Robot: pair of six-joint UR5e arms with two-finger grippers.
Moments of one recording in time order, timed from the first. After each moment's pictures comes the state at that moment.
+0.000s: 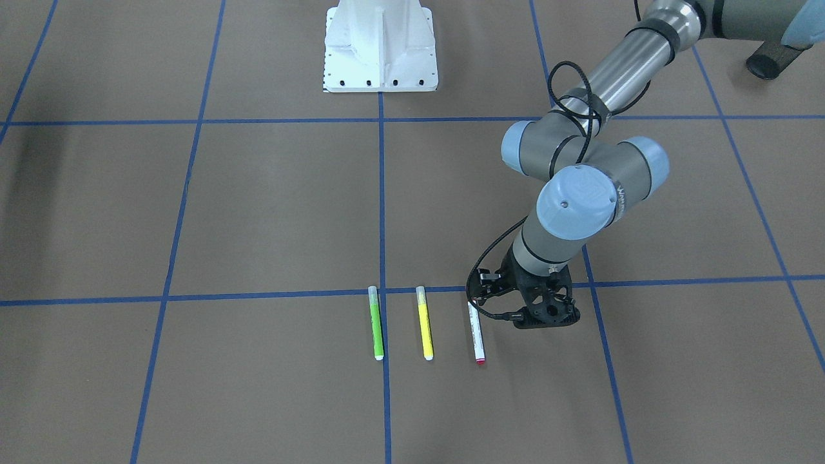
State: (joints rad) left arm -0.83 -2.39 -1.18 -1.86 -2.08 -1.02; right arm 1.50 -1.58 1.70 -1.10 2.43 0.32
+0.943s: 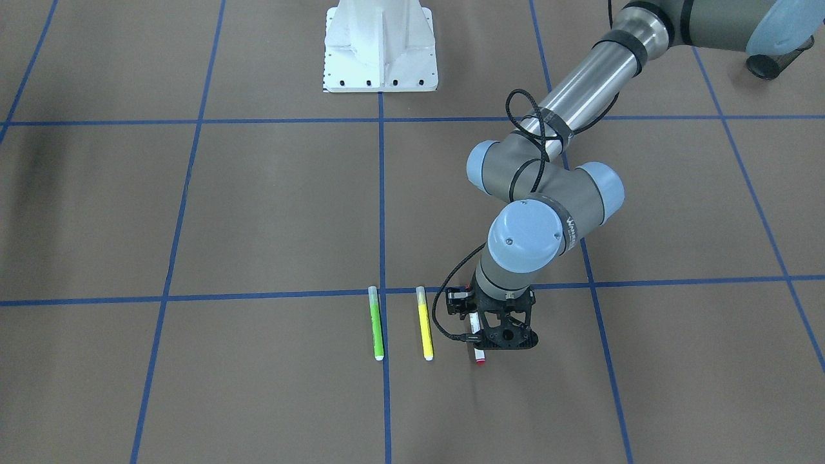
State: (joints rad) left arm -0.80 -2.51 -1.00 -1.86 -2.05 -0.91; right arm 1.47 -1.57 1.71 -1.10 2.43 0.33
